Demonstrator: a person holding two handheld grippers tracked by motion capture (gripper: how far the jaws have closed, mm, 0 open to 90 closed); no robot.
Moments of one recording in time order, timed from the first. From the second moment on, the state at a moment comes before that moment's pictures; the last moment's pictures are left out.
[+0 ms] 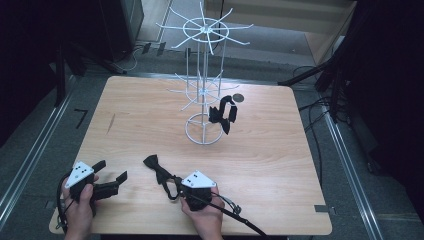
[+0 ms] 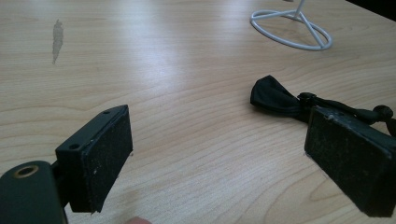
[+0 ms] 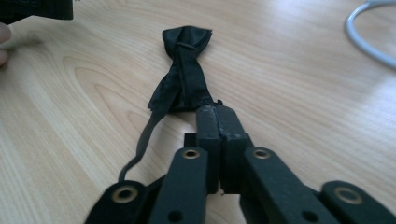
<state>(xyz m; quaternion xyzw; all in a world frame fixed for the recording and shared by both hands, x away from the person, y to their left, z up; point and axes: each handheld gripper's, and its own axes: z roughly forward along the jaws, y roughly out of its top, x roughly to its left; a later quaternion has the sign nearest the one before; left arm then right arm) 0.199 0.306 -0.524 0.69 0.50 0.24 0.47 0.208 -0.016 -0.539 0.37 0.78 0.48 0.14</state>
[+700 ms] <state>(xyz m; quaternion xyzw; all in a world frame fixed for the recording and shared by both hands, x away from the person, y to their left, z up) 0.199 0.306 -0.524 0.69 0.50 0.24 0.47 0.217 -0.003 -0.541 0.39 0.80 0.43 0.12</state>
